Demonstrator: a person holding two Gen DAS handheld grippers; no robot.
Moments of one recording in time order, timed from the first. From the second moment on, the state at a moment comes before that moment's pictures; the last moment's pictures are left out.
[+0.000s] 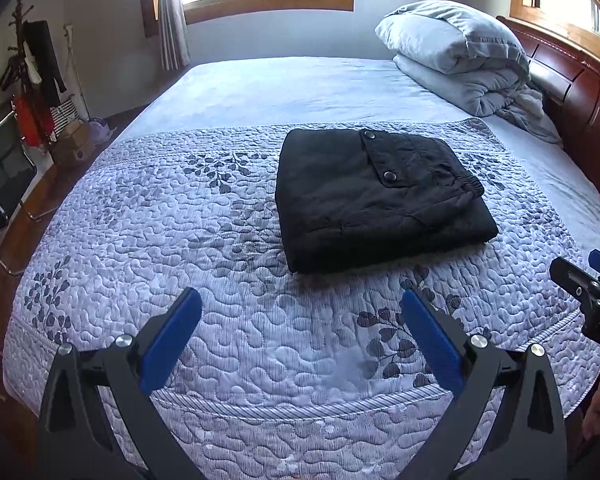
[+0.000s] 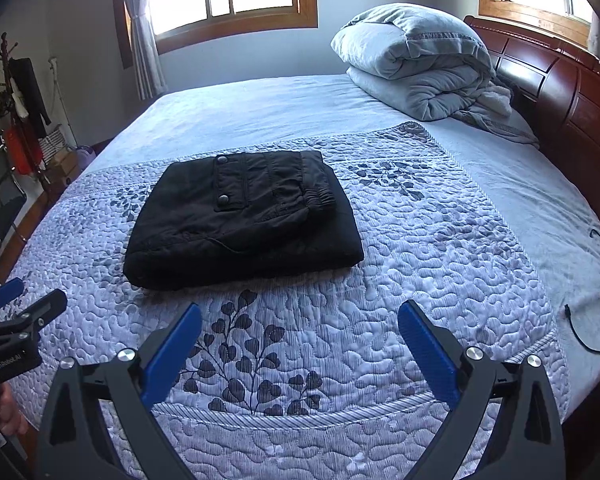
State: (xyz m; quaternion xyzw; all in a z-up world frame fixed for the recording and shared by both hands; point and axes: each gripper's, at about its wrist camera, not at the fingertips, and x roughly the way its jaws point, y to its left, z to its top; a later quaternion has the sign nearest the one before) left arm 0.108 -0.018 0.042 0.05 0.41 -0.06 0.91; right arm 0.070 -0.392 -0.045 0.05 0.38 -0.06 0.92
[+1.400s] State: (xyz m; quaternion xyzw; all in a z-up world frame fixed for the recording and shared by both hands) left arm 0.111 -0.019 0.042 0.04 0.41 -0.06 0.91; right arm 0.076 -0.395 -0.057 0.05 0.39 -0.06 0.92
